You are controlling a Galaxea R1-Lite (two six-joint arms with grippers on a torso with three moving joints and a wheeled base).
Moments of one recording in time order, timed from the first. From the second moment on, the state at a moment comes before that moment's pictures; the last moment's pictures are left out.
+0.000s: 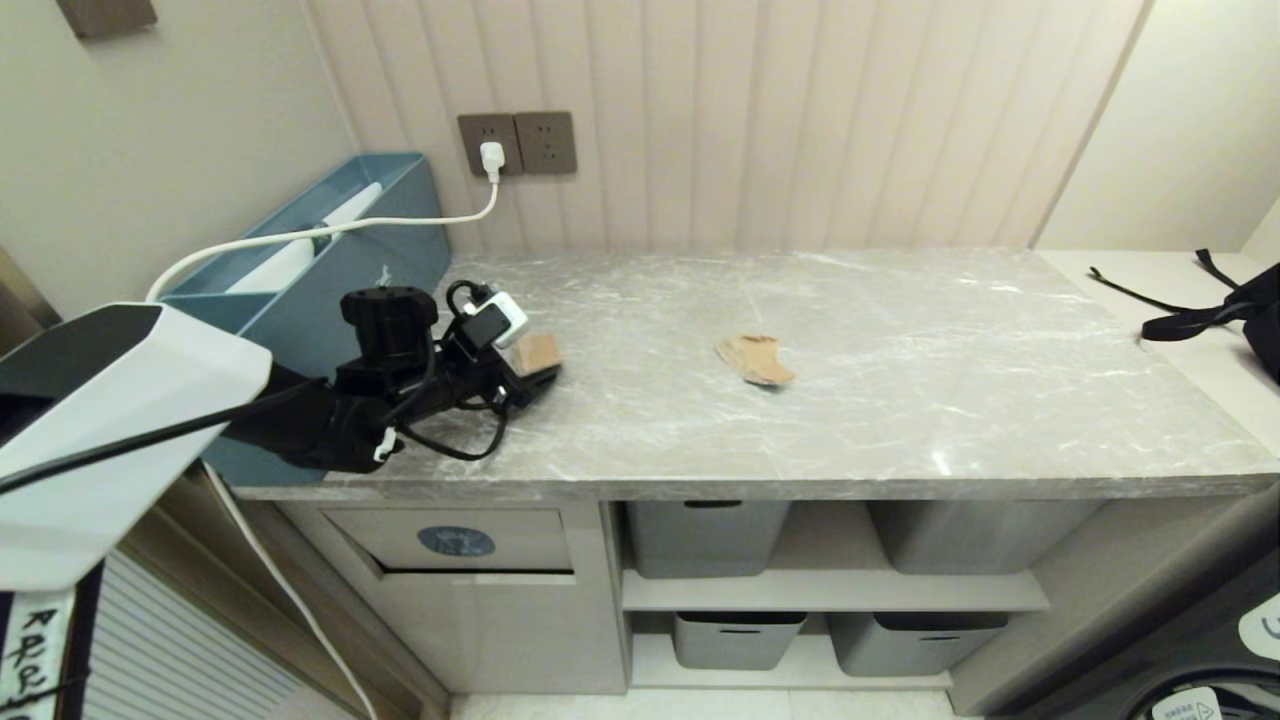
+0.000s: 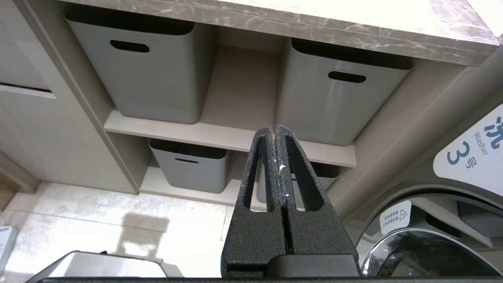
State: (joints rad) left arm -0.22 2.24 -1.40 -0.72 -0.30 0.76; right arm 0.01 0.00 -0.03 0.08 0.04 -0.12
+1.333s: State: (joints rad) left arm -0.29 1.84 -1.10 -0.63 -0.30 0.59; right arm 0.01 0.00 -0.03 0.08 0.04 -0.12
